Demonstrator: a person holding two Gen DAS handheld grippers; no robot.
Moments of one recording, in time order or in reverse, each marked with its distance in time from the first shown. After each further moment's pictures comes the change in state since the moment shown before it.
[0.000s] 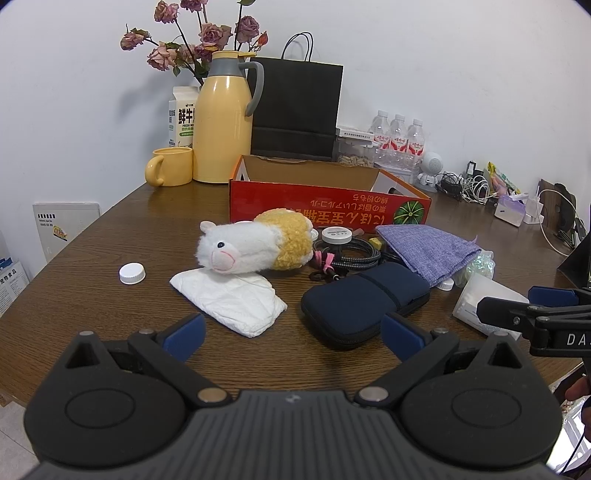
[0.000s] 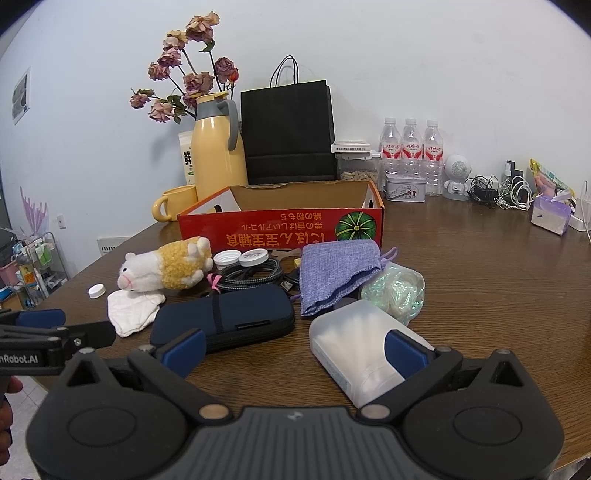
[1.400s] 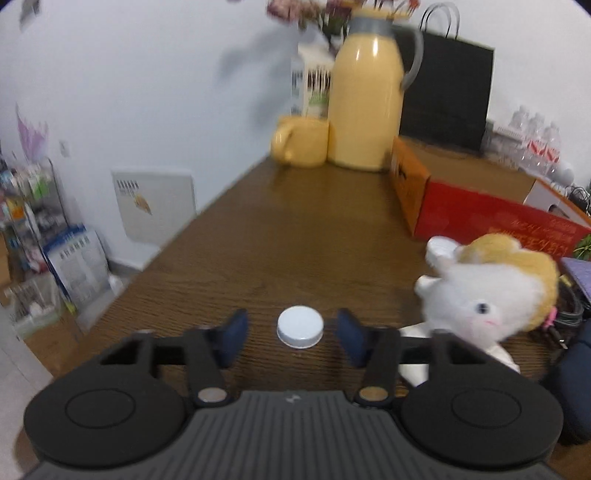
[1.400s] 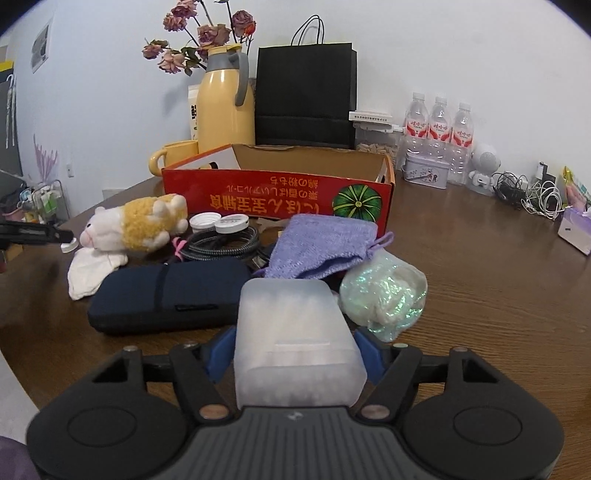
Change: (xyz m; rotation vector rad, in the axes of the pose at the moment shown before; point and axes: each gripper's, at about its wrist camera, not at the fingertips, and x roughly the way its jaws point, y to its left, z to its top) left arm 0.105 0.143 0.041 -0.129 0.113 0.265; right arm 0.061 -0.034 0.011 -0.132 0.114 0.028
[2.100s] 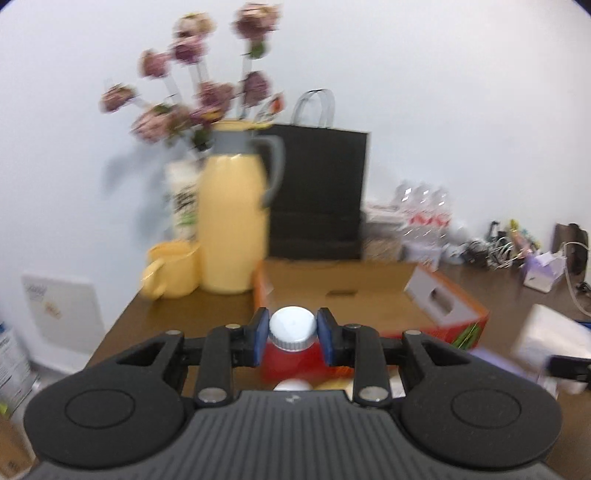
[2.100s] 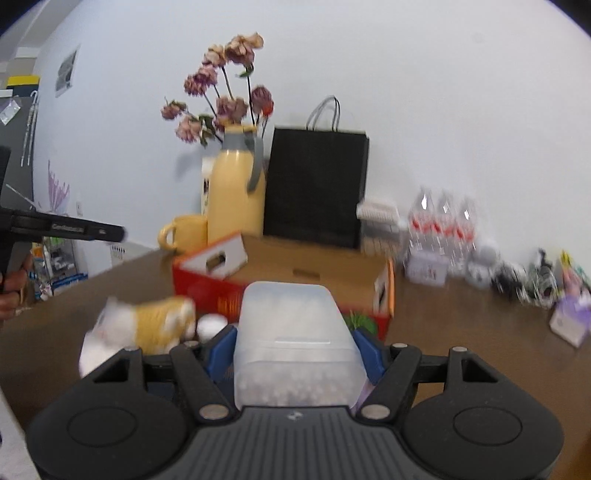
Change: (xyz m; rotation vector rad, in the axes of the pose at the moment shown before) left arm -0.054 -0.103 0.100 0.150 -0.264 -0.292; right arm -0.023 0.011 0.085 -0.094 -0.221 0.000
